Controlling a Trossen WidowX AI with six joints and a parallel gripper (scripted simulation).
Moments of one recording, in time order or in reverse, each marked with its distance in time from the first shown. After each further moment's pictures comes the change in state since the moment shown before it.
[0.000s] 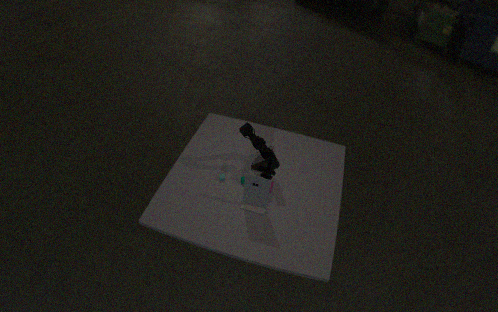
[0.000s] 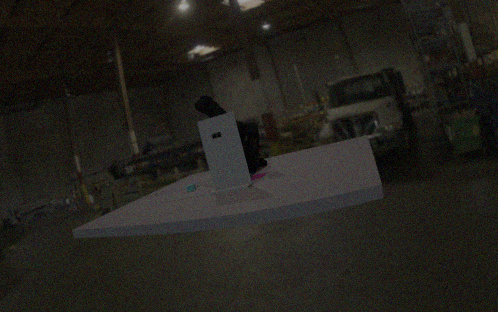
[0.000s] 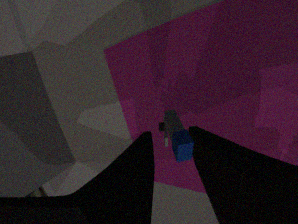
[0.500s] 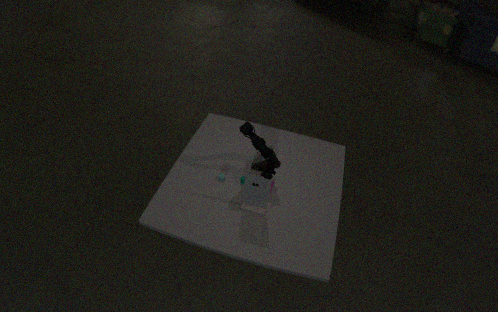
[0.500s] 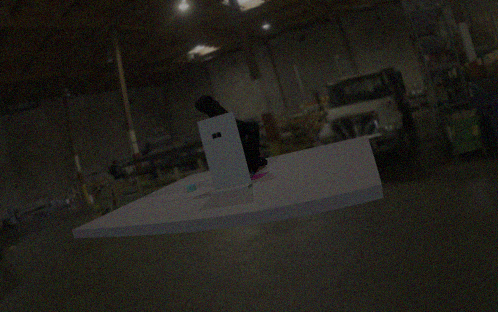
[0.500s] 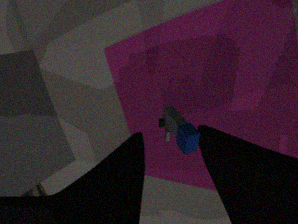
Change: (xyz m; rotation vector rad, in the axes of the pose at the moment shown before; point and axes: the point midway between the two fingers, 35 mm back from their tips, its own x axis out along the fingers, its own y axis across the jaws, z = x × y) arm -0.005 -0.001 -0.001 -0.007 0.002 -0.004
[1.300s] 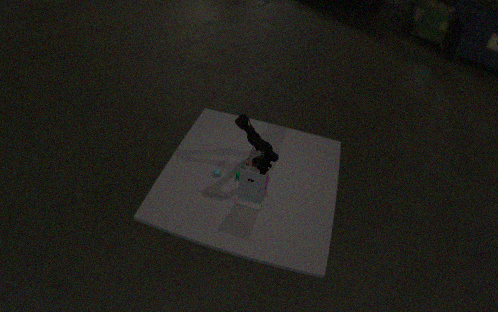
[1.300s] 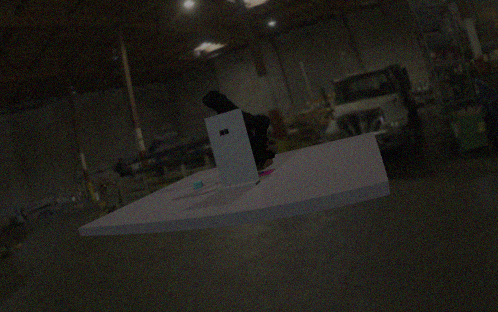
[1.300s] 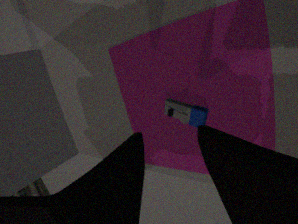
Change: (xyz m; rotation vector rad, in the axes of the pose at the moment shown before) arm -0.019 0.000 0.000 -0.004 0.002 -0.005
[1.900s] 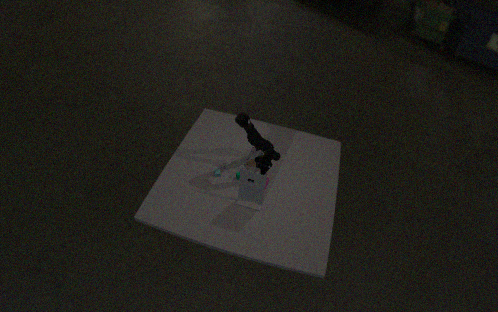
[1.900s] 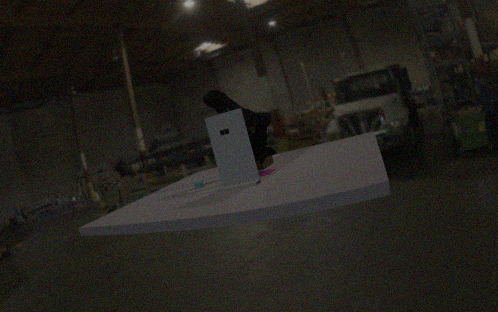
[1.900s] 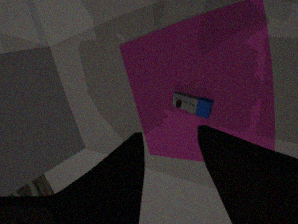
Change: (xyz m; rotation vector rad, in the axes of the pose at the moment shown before) arm -0.012 0.008 -0.002 -0.001 -0.002 0.002
